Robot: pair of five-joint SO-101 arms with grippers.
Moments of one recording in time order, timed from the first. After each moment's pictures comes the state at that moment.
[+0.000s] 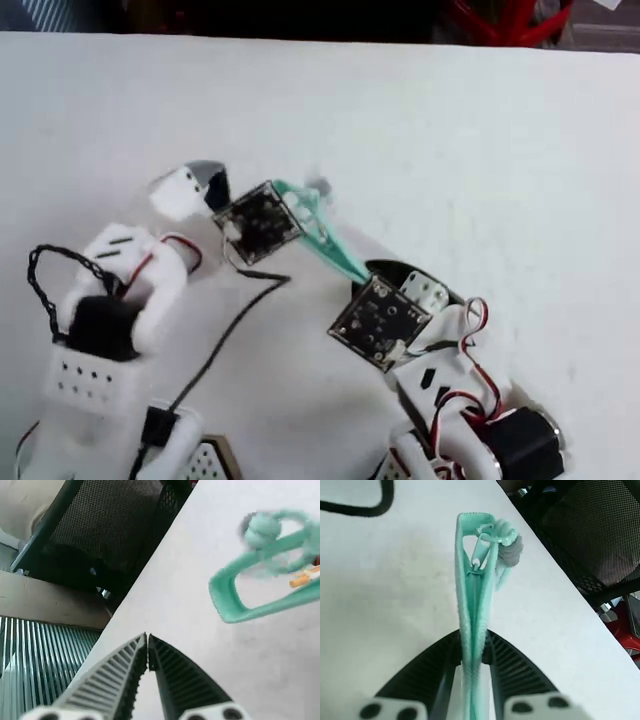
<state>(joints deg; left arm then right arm) 6.8 -55.5 41.1 53.9 -50.8 -29.0 -78.2 39.8 78.9 35.0</state>
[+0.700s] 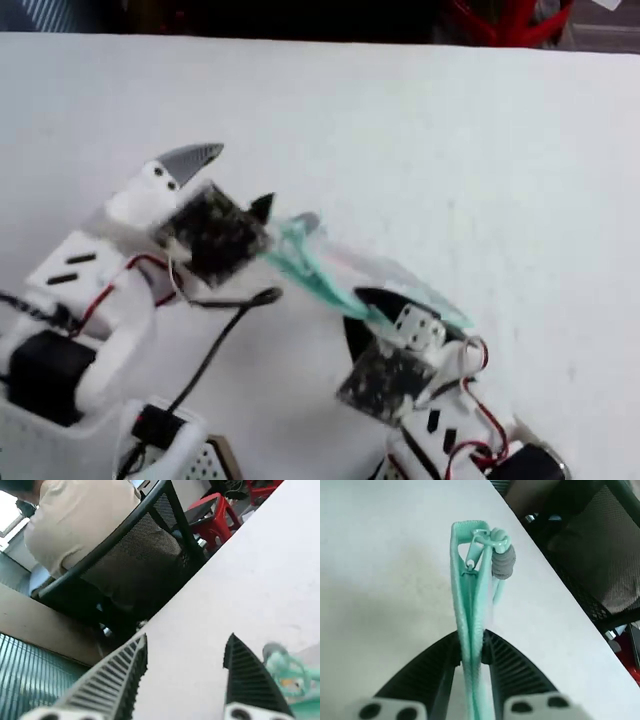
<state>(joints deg) 16.0 -55.5 18.6 67.2 -33.2 -37.4 -93.7 48.0 81.0 35.9</state>
